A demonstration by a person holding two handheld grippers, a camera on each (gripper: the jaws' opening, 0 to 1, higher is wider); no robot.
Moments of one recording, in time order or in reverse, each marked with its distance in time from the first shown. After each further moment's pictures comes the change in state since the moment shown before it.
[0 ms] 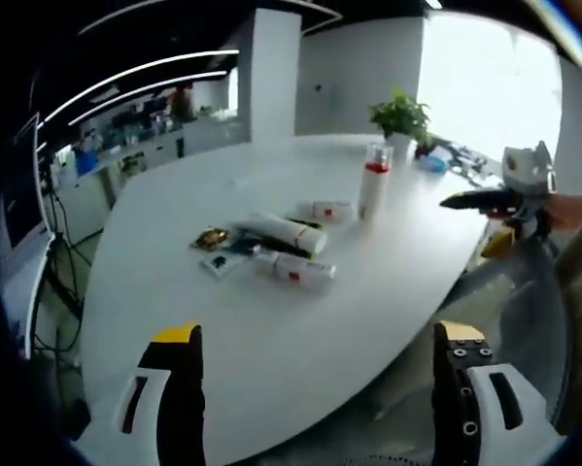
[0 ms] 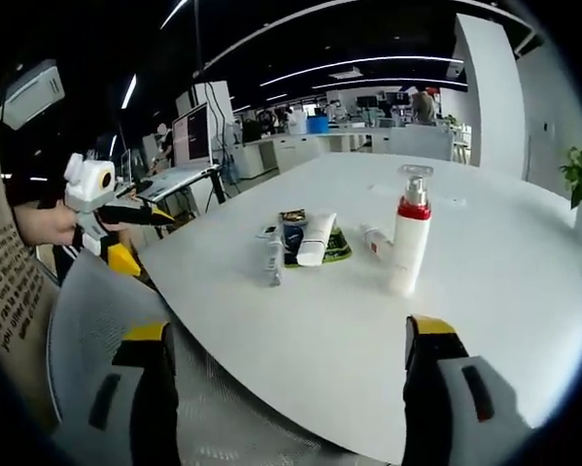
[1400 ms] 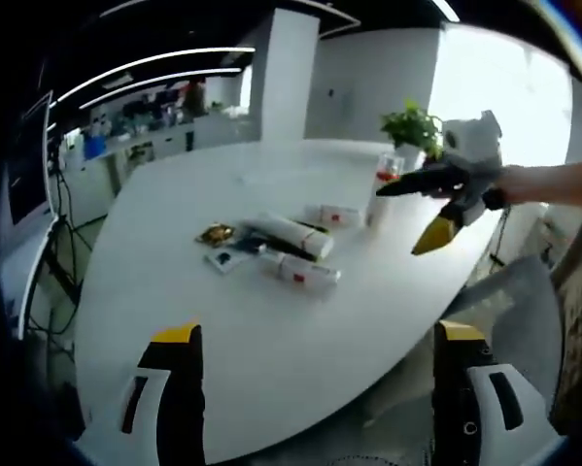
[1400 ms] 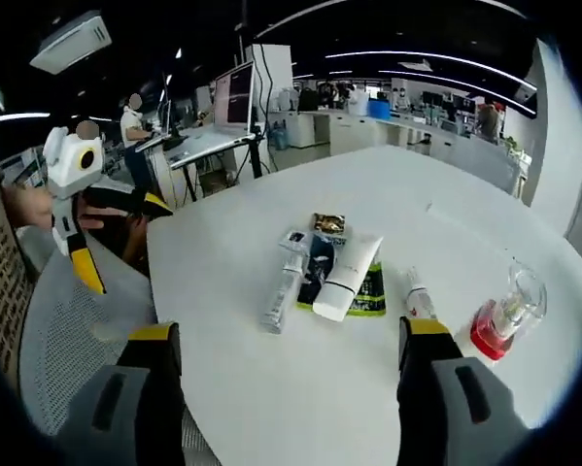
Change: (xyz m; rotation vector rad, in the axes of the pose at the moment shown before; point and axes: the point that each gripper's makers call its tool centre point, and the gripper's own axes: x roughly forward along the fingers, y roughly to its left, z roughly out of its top) left arm -0.001 0.006 0.002 -0.080 -0.015 0.005; right arm 0.107 0.004 0.059 -0.238 0.134 0.193
